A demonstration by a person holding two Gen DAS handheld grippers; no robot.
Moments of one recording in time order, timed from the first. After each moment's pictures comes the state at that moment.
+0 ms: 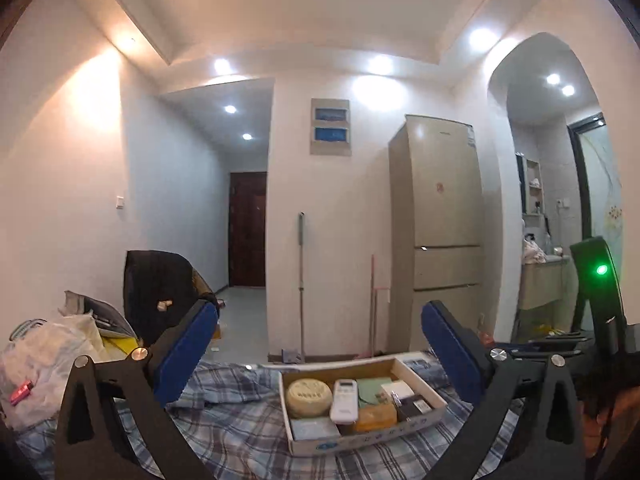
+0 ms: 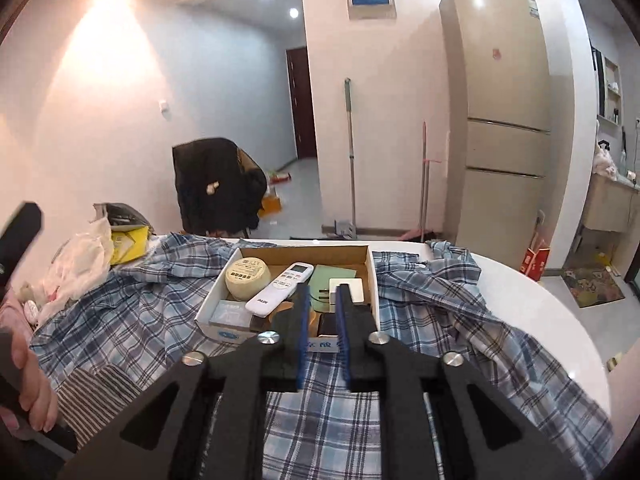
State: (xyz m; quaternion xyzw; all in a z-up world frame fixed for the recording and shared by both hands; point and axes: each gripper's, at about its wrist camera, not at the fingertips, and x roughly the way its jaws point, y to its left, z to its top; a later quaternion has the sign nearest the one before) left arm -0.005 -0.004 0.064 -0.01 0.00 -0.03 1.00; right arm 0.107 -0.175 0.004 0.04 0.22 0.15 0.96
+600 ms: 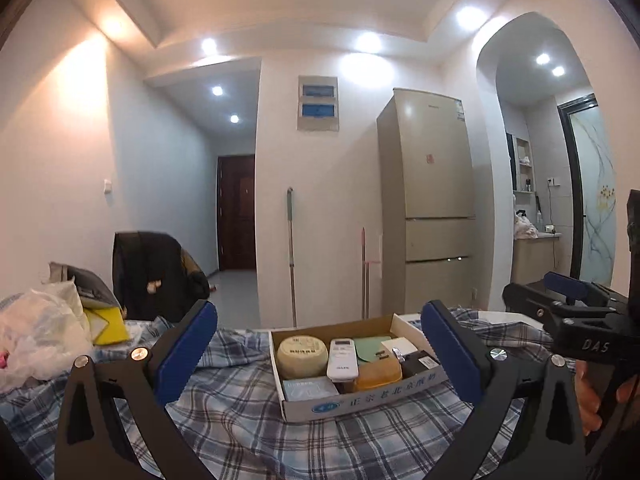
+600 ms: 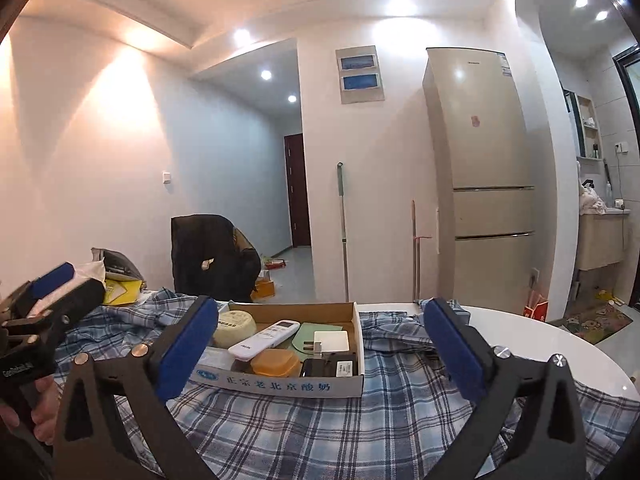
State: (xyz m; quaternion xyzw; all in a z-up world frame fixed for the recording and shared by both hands) left arm 0.008 -0.005 0.001 0.01 0.02 -0.04 1.00; right arm 0.079 -0.184 -0.042 0.05 0.04 0.12 0.99
